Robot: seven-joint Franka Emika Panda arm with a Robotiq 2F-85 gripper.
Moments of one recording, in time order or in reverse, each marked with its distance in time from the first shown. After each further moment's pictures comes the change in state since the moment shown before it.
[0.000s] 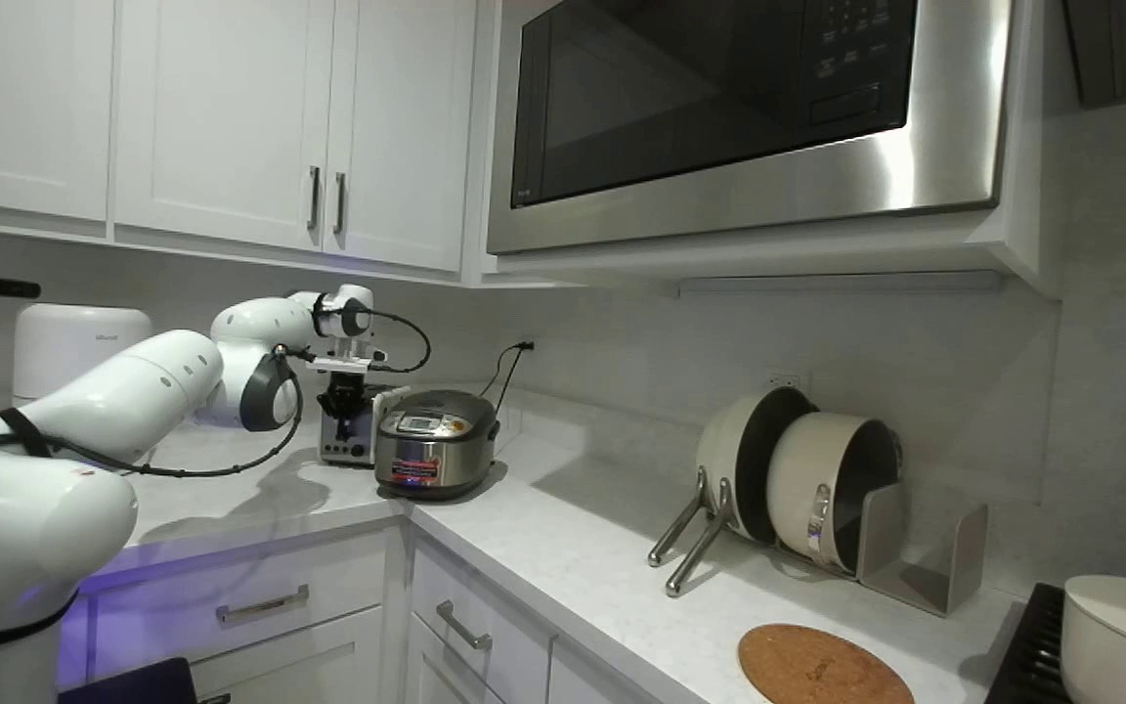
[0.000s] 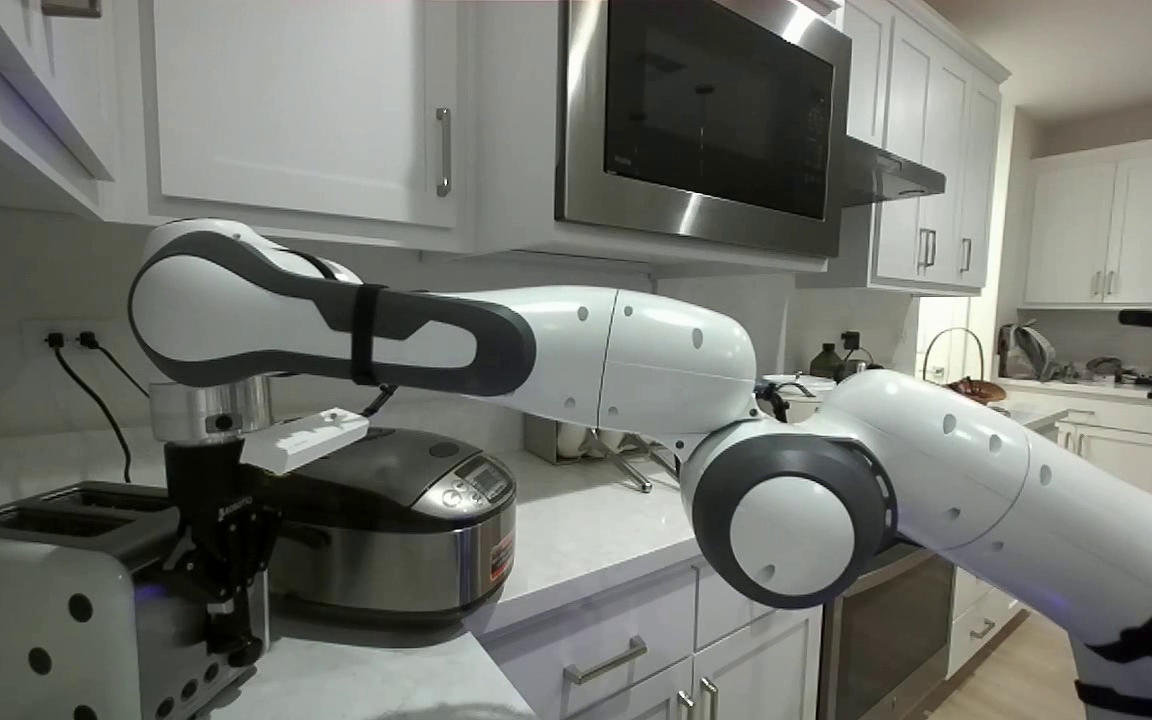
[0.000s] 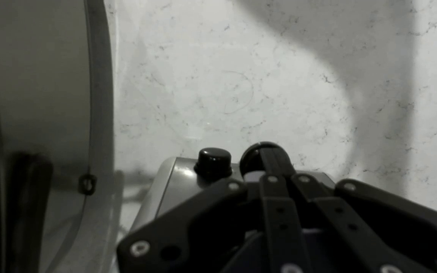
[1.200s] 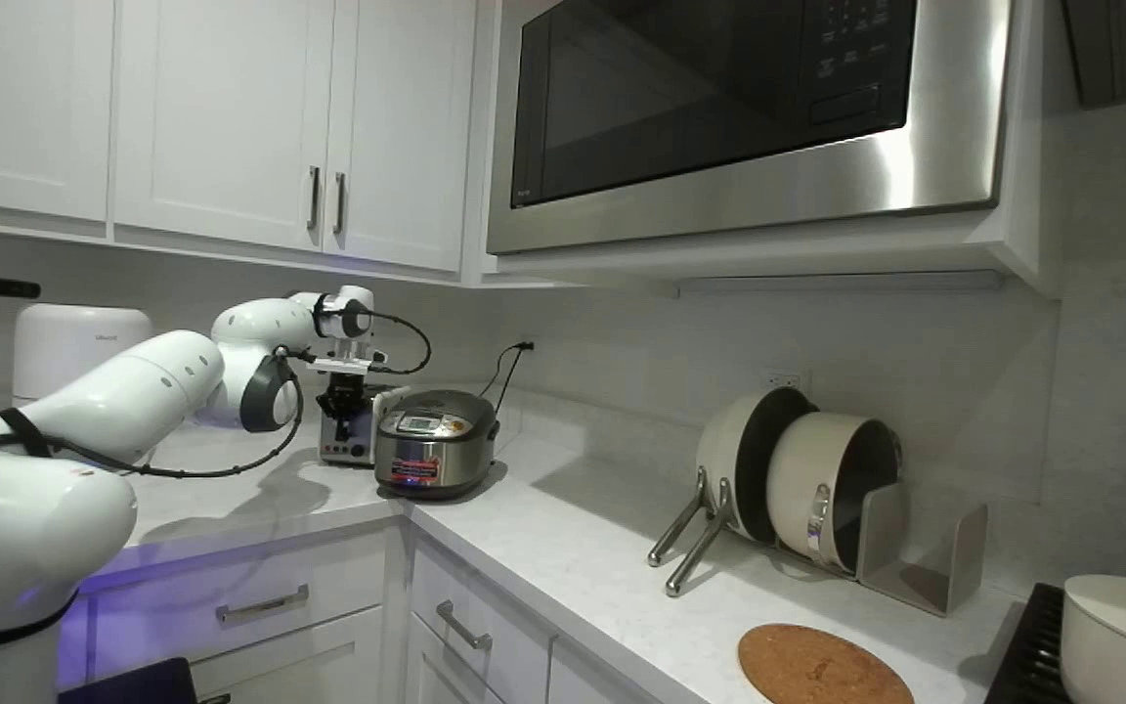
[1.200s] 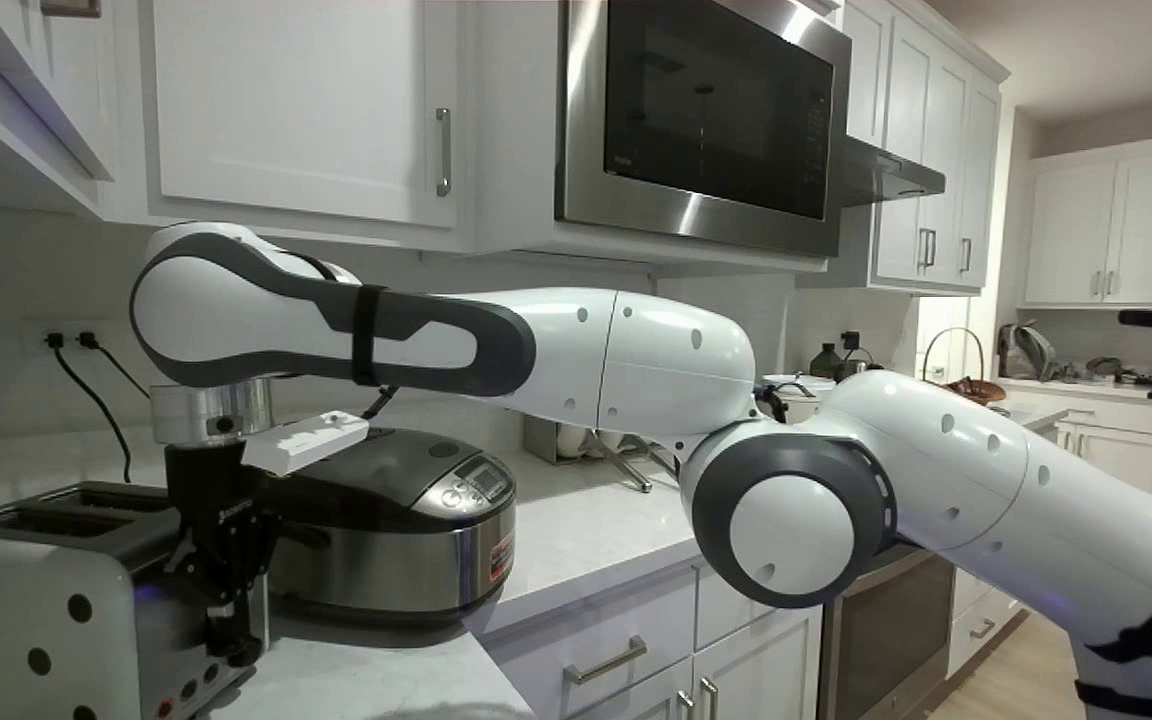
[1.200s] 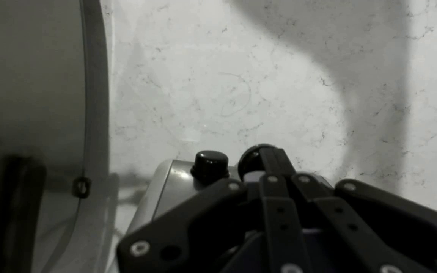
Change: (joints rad) arm -0.005 0.003 0.013 0.000 0.000 -0.005 -0.008
